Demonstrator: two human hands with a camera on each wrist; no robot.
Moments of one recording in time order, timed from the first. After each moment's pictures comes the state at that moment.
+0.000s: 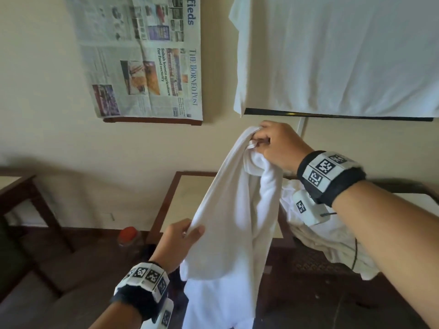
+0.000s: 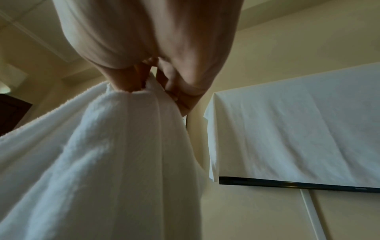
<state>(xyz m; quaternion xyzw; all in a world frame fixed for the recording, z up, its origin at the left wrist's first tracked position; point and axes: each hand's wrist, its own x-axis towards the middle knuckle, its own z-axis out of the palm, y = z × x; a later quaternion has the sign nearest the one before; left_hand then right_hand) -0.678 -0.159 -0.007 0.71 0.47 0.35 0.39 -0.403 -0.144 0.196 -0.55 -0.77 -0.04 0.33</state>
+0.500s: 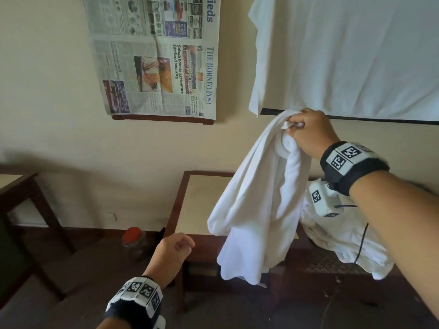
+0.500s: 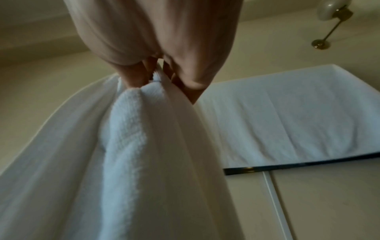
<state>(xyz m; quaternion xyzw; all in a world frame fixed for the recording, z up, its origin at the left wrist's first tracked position) -0.773 -0.139 -0.036 0.70 0.54 0.30 0.37 -0.429 -0.108 0.207 -0.65 -0.65 -0.10 0.39</state>
